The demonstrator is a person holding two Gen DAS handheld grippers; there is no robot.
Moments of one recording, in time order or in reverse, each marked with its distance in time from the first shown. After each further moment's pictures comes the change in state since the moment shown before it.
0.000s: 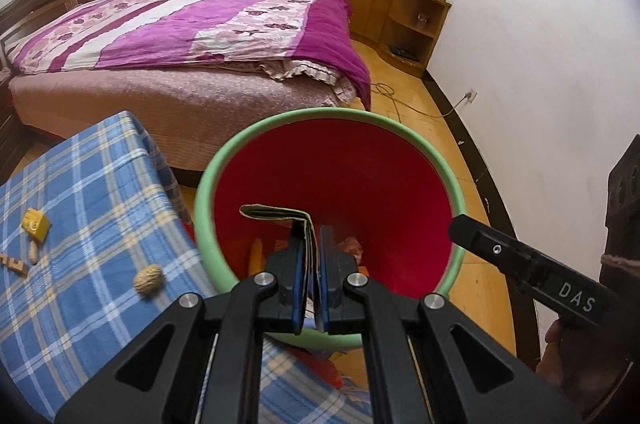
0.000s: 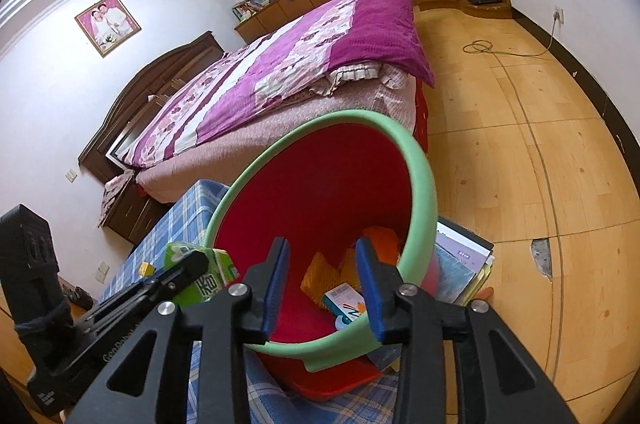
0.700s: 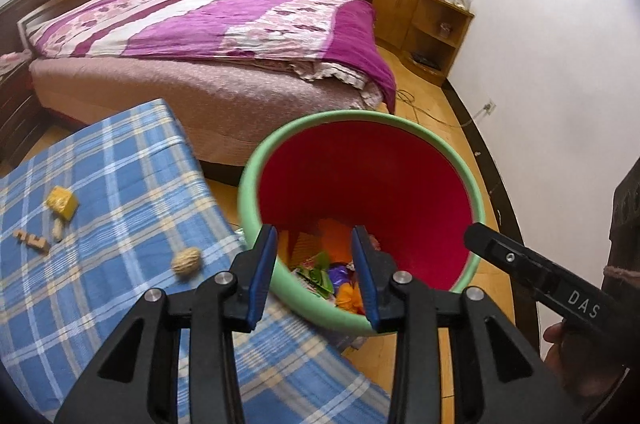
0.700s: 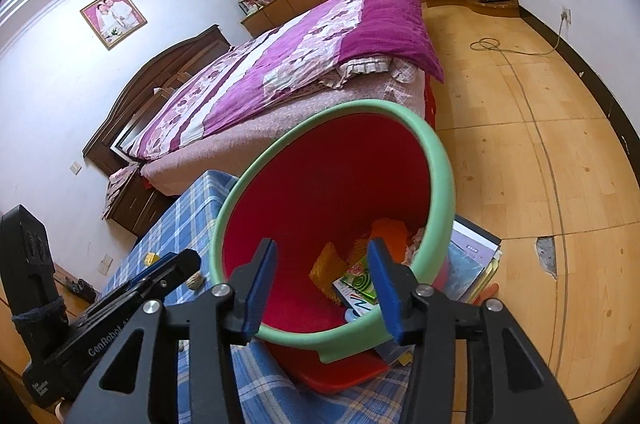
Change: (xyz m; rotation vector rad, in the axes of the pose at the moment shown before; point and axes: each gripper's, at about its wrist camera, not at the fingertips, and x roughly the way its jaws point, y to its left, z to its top) left arm -0.022 0.027 -0.008 -0.077 -0.015 0.066; right arm 0.003 0.015 -0.008 -0.023 0.023 0.020
